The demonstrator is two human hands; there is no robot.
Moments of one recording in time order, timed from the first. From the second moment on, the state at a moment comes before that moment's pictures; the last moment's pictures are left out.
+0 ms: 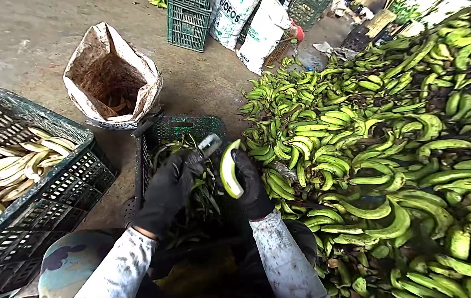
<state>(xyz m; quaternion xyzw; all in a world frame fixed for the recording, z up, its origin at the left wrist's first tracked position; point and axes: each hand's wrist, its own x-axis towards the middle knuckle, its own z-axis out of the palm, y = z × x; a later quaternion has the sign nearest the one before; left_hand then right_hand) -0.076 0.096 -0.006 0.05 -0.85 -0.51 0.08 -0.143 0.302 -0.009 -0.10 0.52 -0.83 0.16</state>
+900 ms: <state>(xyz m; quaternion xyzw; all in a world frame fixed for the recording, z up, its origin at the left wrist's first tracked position) -0.093 0.102 -0.020 0.02 -0.89 -0.44 0.05 -0.148 0.324 -0.005 -0.12 0.55 -0.78 0.27</state>
